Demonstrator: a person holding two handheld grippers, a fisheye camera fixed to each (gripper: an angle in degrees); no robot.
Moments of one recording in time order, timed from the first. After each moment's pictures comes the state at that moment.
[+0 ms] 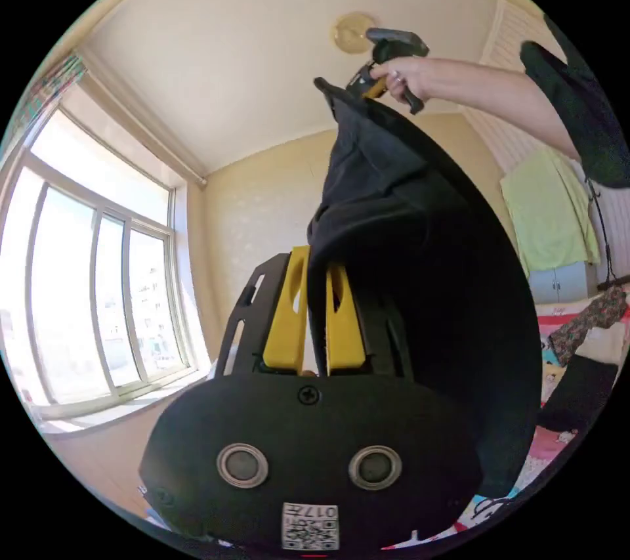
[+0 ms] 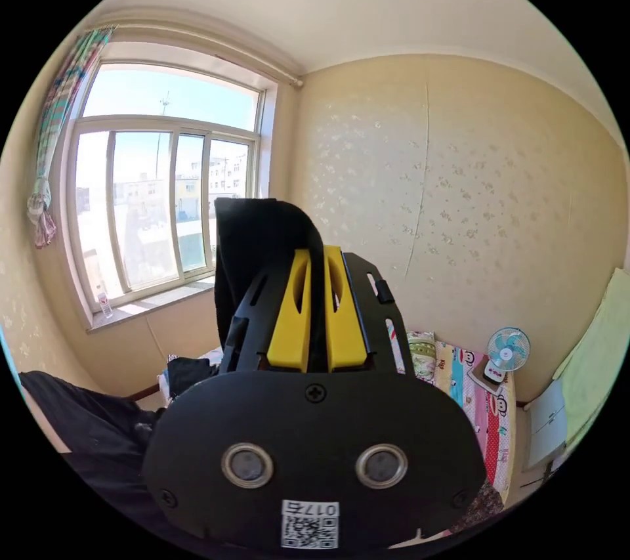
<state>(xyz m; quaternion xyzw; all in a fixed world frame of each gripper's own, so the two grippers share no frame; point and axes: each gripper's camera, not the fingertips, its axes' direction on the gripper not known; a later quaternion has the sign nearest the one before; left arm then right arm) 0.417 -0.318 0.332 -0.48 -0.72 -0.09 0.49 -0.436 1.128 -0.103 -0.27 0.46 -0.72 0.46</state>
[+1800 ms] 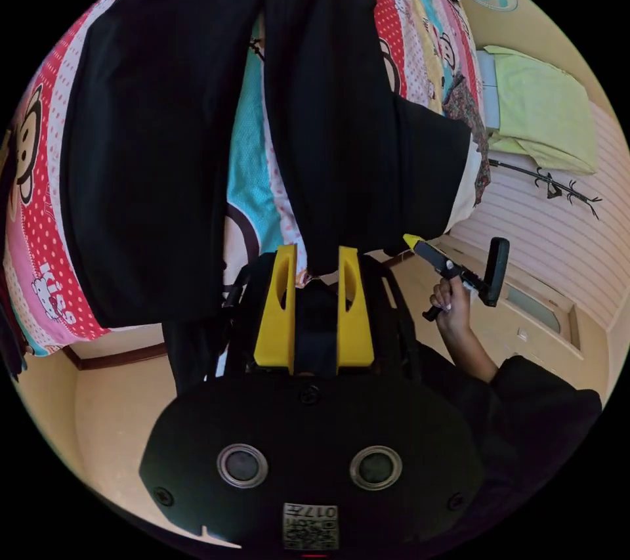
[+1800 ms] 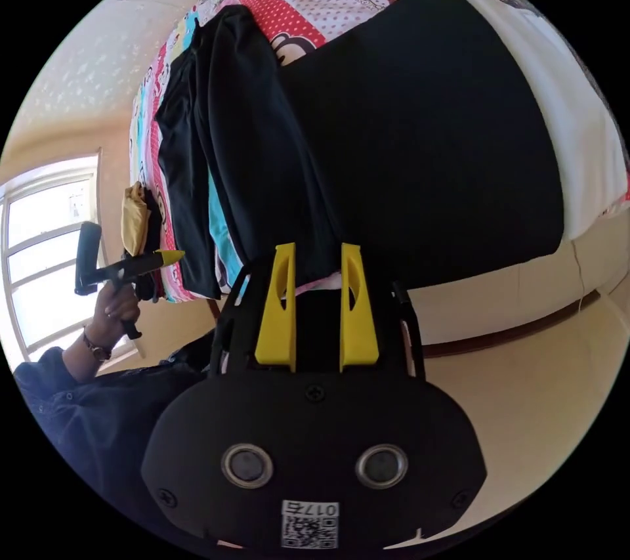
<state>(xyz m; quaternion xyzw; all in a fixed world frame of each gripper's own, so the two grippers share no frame) 0.721 0.318 0.013 -0.45 -0.19 -0.87 0.01 -0.184 0.402 -0.782 -0.22 0.82 -0.05 0.52</state>
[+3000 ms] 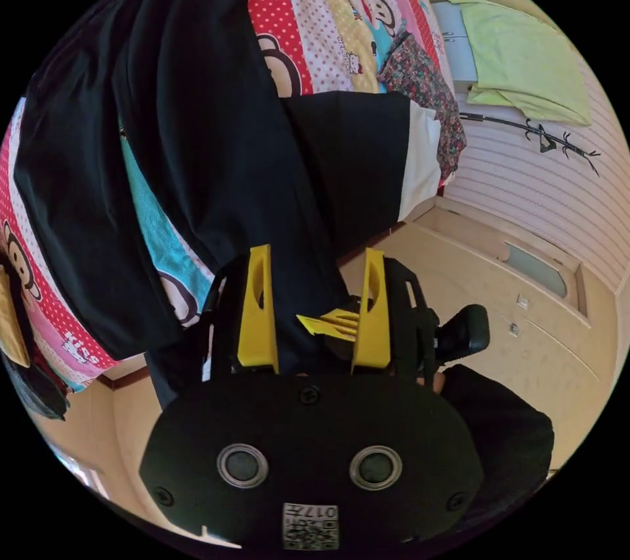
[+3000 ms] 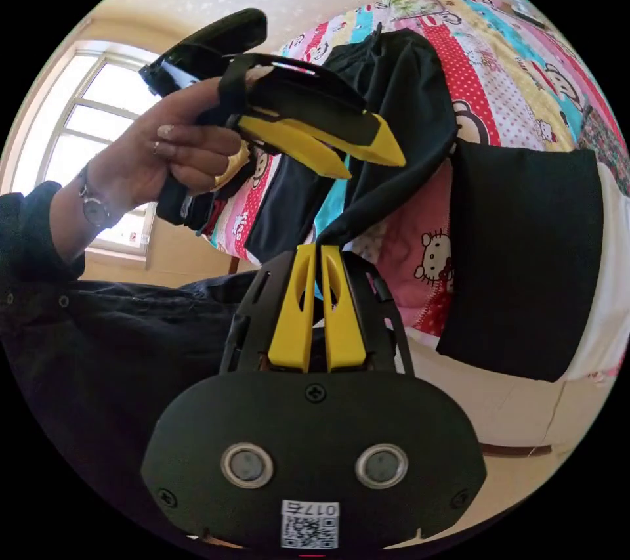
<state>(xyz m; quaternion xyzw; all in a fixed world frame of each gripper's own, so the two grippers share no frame) 0.575 0.318 0.003 -0.50 -0.09 -0.86 0.02 -0.144 0.405 -0.743 -0.42 0.69 -0.21 0.55</state>
